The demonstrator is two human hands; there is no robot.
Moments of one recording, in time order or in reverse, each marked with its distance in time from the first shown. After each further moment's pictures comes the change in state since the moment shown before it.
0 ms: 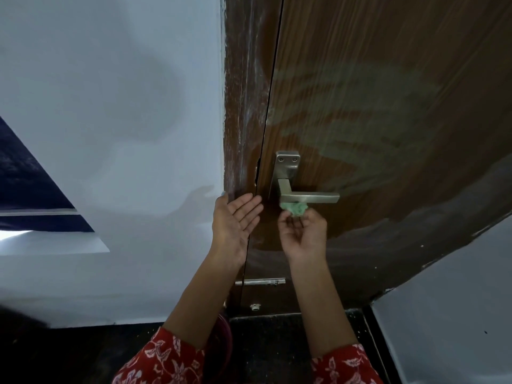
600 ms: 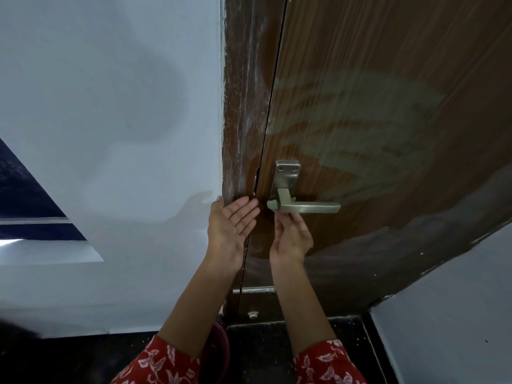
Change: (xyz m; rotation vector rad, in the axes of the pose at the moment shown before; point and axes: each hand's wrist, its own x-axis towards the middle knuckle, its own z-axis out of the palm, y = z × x) left_hand 0.014 0.005 -0.003 0.004 -0.007 0.024; right_hand 0.027 0.029 -0.002 -0.280 0.147 -0.268
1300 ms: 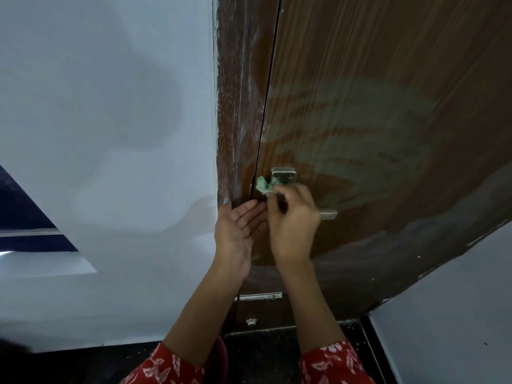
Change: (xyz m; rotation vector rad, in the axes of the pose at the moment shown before) left_hand 0.001 -0.001 0.019 0.000 -0.018 0.025; right_hand -0.016 -0.039 0.026 -1.253 -0.231 -1.222
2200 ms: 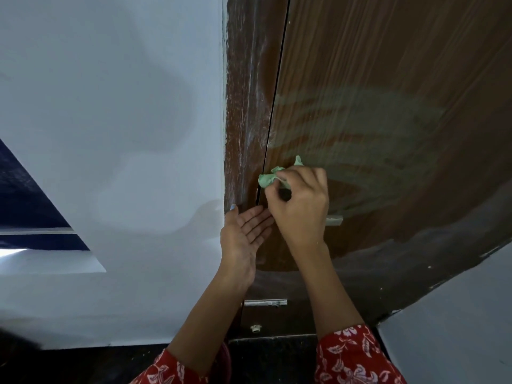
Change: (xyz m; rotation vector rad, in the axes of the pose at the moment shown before) left_hand -0.009 -0.001 0.001 0.035 -0.002 0.033; right_hand 0.032 0.002 0.003 -0.056 0.134 -0.296
